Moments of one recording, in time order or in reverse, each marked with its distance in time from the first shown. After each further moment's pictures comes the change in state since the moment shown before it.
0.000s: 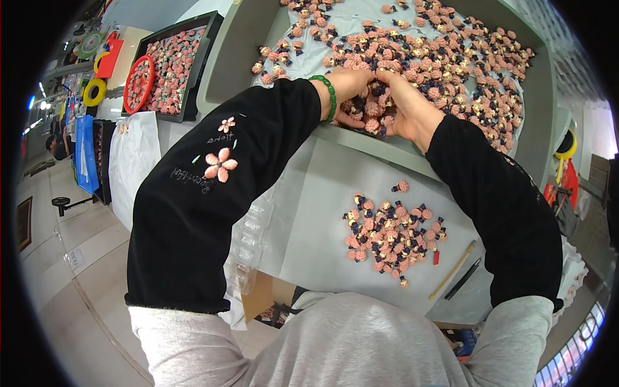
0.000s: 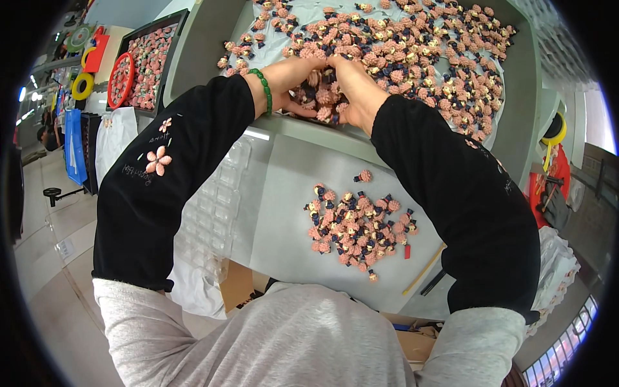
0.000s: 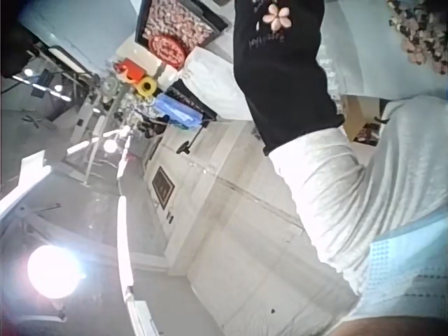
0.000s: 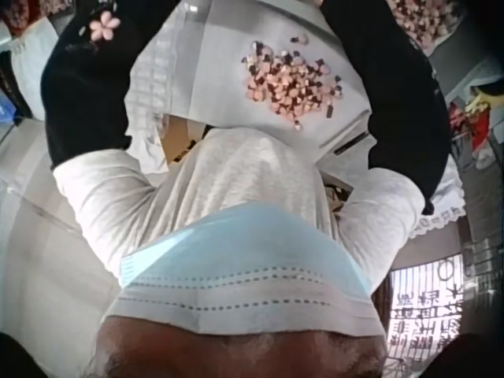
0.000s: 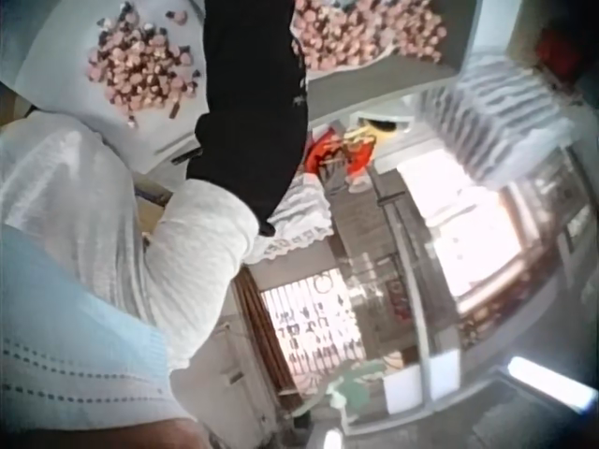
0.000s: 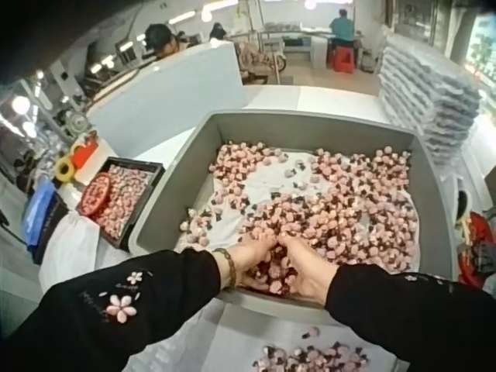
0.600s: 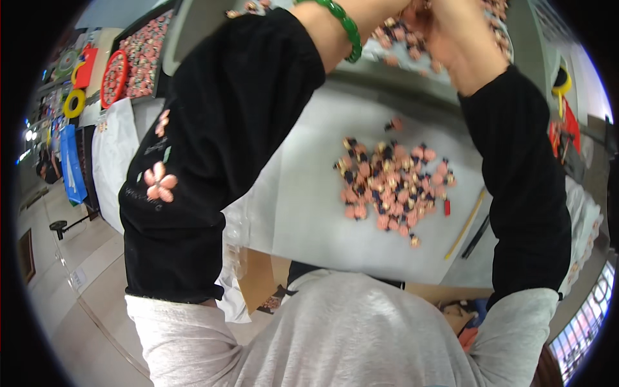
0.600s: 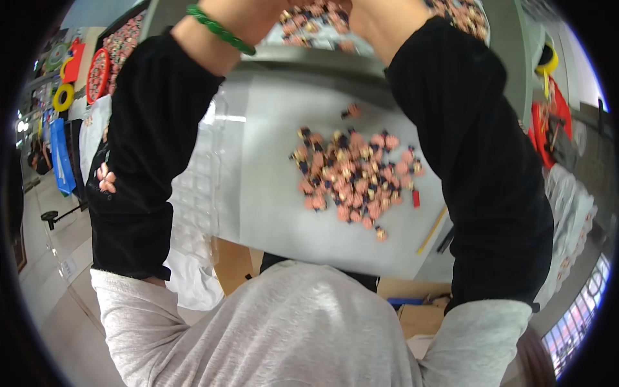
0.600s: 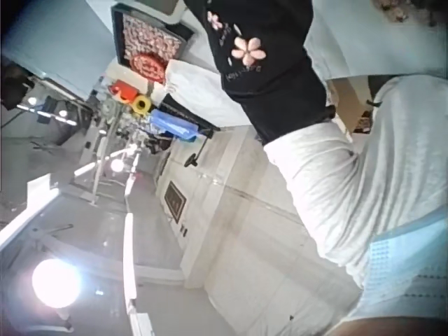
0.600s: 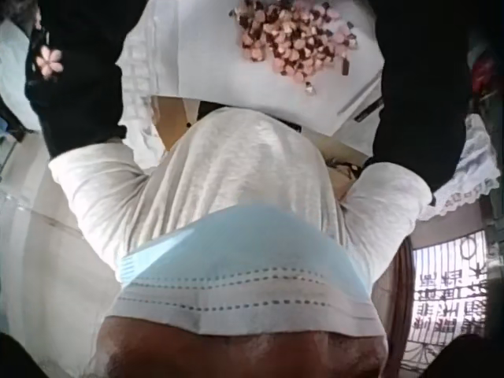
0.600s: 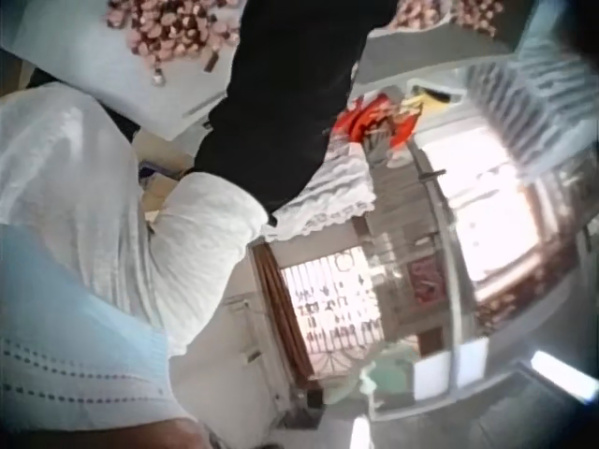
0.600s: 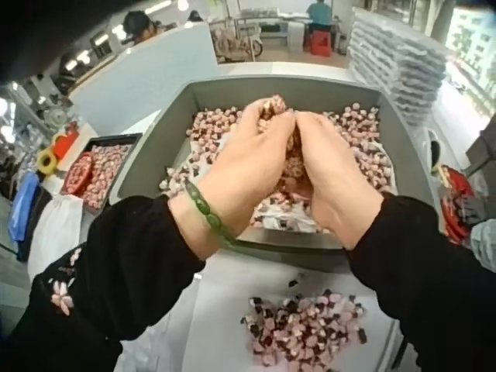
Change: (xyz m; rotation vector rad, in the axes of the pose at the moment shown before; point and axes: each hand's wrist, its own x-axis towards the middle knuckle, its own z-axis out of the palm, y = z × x) left_hand -0.103 -0.030 0.087 -0.162 -0.015 1.060; right_hand -0.125 0.032 -0.007 0.084 0.176 -0.922
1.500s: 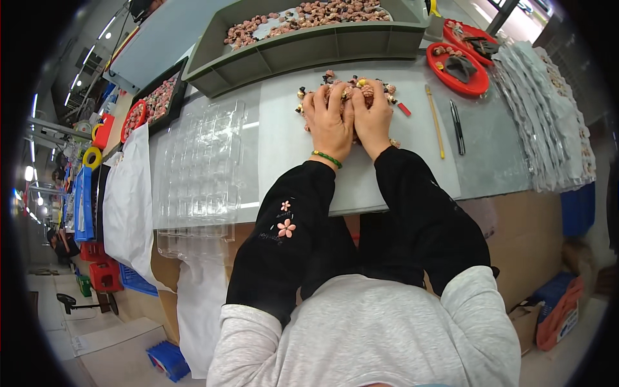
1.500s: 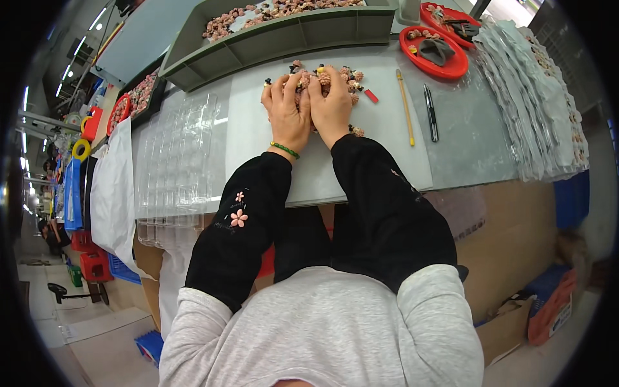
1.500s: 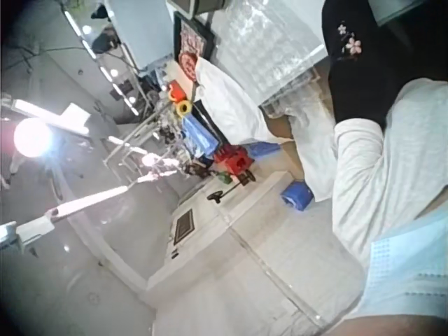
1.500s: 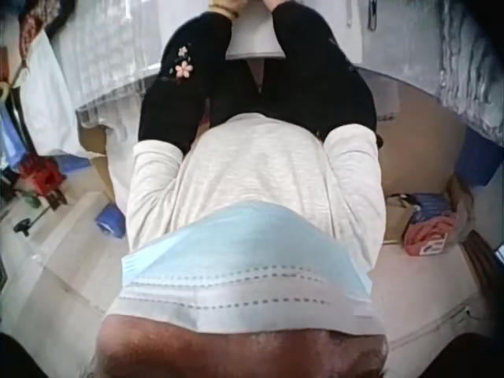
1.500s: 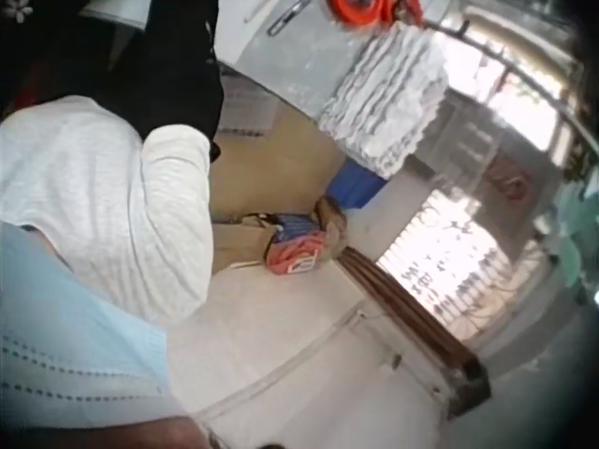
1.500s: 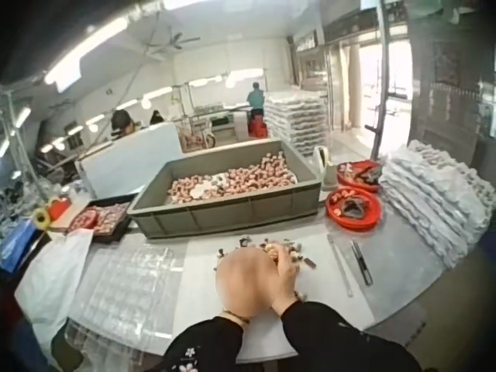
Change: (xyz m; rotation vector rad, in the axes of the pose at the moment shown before) left_hand -0.399 -0.152 0.089 0.800 0.342 0.845; right_hand -0.371 0.179 -0.142 -0.506 0.452 -0.721
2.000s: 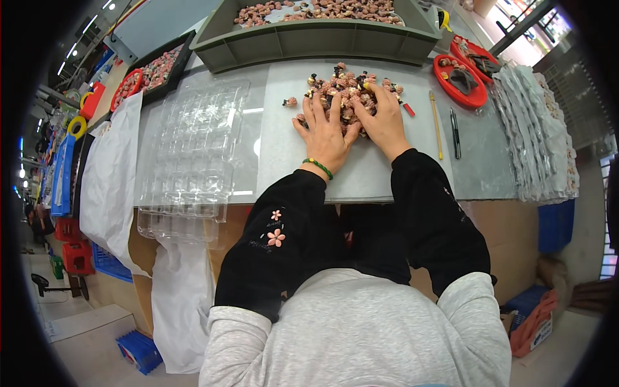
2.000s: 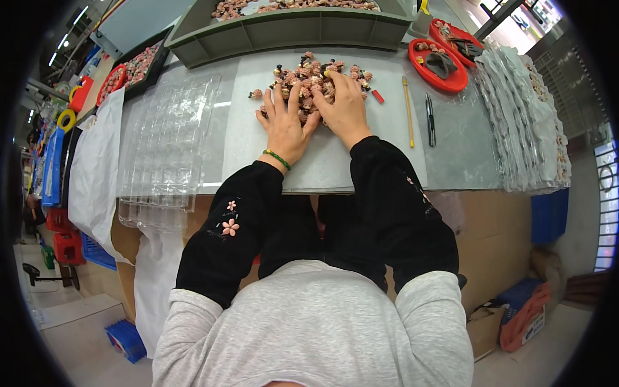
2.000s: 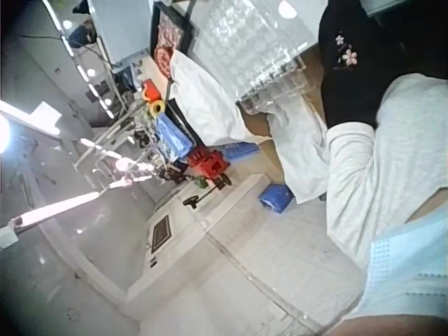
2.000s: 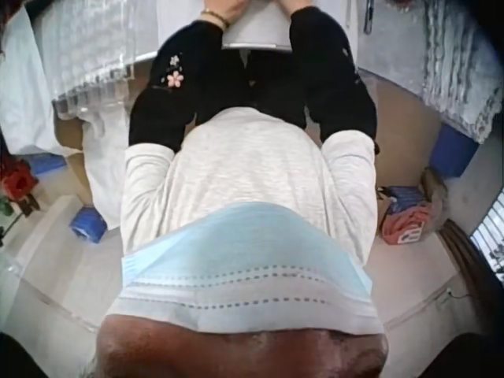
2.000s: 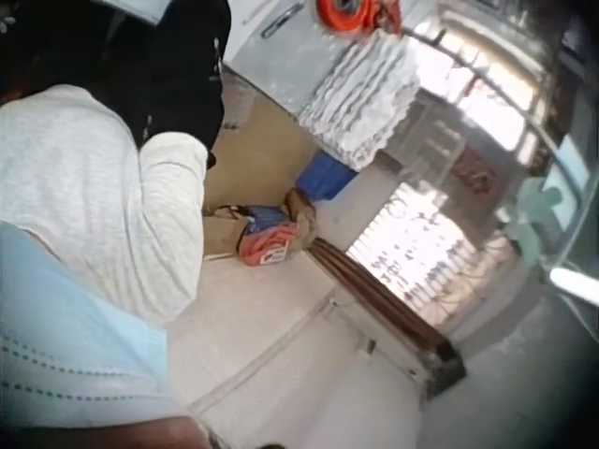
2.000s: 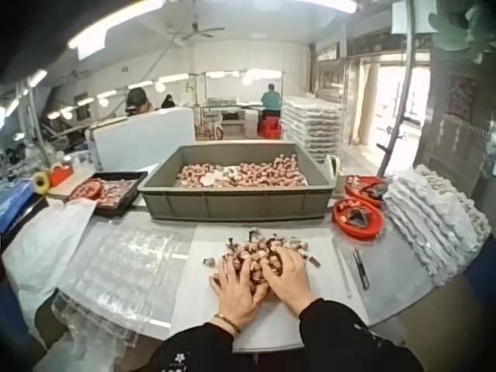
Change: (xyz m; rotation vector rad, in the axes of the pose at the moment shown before) left_hand -0.056 -0.029 -0.050 0.258 -0.304 -0.178; right_hand -0.029 -0.003 -0.001 -0.309 -0.279 -0.343
